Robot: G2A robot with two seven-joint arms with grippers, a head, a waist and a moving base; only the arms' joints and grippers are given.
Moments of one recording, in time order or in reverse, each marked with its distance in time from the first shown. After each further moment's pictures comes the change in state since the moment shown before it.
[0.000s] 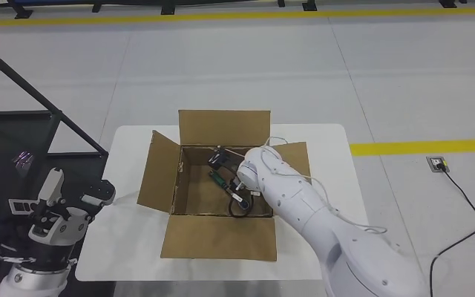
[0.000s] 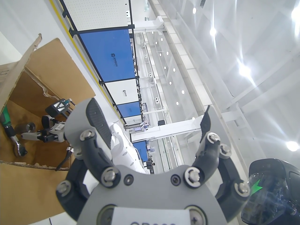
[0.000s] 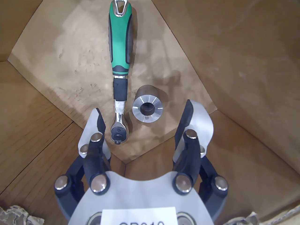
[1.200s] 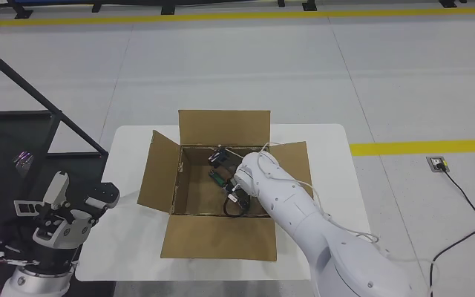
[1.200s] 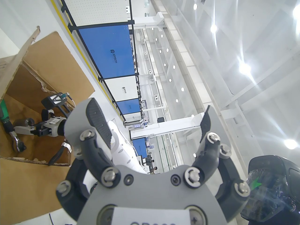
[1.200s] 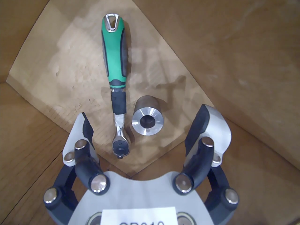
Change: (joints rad) left arm 0.027 0.007 0.011 -0.010 -0.009 -0.027 -0.009; right arm -0.021 -0.059 0.043 0.098 -0.042 0.073 -0.115
